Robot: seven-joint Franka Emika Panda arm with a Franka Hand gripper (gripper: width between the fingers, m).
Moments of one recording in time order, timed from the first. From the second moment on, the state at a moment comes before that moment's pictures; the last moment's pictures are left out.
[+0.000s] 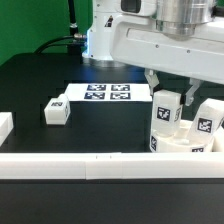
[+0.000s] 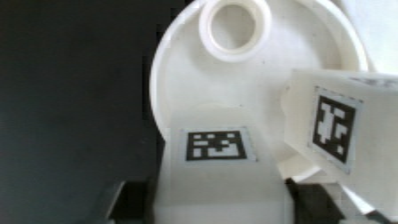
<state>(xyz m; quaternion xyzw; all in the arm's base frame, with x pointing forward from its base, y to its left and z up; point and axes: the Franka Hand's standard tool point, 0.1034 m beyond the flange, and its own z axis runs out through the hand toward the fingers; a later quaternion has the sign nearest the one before) 0.608 0.063 0.087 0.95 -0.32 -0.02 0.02</state>
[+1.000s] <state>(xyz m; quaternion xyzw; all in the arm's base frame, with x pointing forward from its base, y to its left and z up) 0.615 0.059 0.086 0.70 -0.71 0.00 -0.06</state>
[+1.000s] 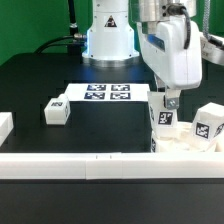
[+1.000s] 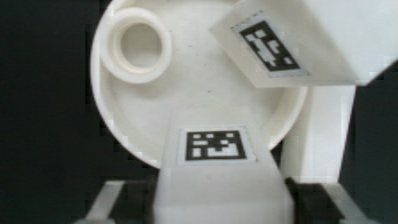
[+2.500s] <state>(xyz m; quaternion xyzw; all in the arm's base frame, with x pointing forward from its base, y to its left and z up) 0.618 0.063 0.106 0.40 -0.90 -0.05 -0.17</state>
